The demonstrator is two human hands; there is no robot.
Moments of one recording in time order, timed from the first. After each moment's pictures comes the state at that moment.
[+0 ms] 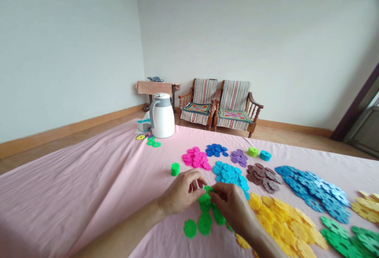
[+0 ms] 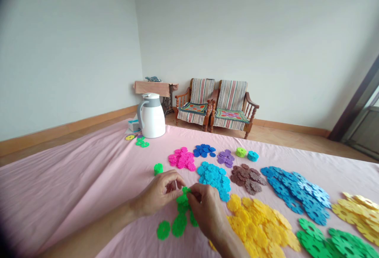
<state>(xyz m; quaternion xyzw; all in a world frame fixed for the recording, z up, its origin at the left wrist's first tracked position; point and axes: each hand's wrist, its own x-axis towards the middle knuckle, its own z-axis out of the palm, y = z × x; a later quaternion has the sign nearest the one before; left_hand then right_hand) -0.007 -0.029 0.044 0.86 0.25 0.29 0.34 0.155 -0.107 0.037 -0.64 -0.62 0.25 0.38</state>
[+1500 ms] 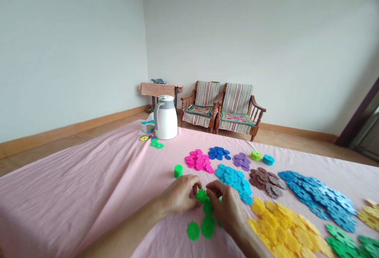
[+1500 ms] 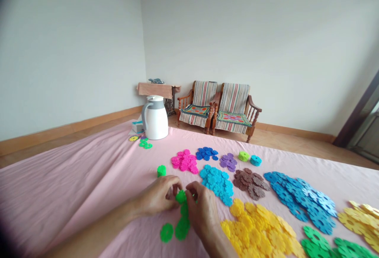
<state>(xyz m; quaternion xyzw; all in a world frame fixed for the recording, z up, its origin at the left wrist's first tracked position) -0.019 -0.021 0.042 0.88 0.32 0.19 0.29 0.137 -0.092 0.027 -0.66 -0.61 0.19 0.39</state>
